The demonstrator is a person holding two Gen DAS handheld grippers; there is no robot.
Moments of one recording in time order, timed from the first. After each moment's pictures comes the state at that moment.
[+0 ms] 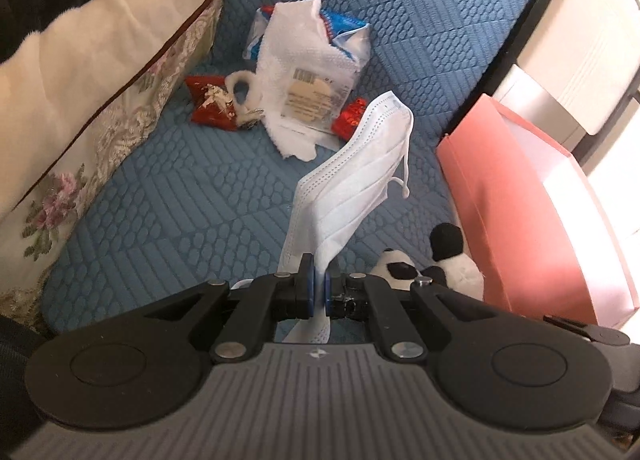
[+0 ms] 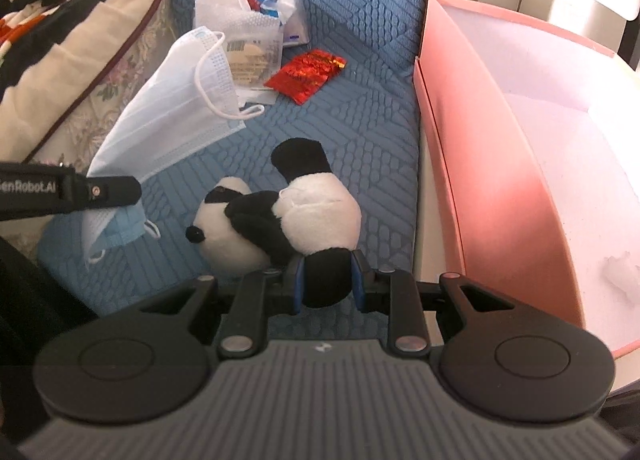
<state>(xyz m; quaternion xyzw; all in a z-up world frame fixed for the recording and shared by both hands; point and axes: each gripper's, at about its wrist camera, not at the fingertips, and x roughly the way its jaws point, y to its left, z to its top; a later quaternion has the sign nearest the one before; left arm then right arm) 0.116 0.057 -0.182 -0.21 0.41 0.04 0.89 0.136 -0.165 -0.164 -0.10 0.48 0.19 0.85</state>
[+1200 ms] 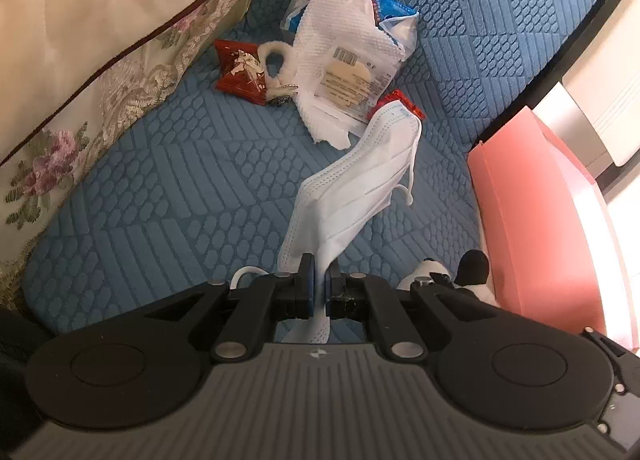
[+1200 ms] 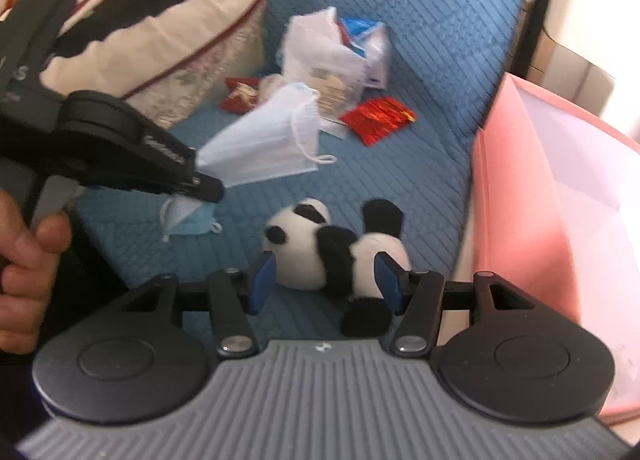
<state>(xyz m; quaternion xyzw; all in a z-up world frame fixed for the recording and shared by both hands) 0.132 0.069 -0.202 -0.27 0.43 0.08 0.86 0.113 -0.146 -0.150 -0.18 0.40 0.31 0.85</state>
